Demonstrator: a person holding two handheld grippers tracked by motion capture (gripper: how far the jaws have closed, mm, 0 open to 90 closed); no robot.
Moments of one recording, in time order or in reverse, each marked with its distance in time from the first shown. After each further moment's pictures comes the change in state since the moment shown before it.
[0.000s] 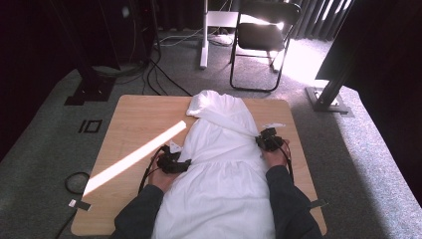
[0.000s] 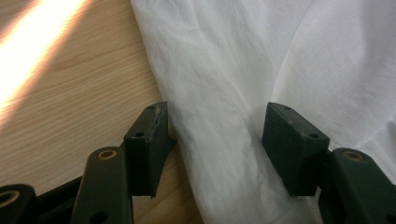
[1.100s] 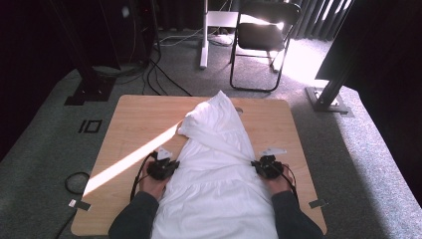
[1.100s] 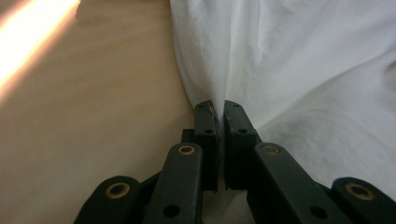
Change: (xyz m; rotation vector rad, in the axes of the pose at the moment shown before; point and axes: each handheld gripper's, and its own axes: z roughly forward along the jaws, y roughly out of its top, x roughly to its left) left arm 0.004 -0.045 -0.035 -0.052 -0.053 -0.050; right arm 0.049 -0.070 -0.061 0.005 0.167 -0.083
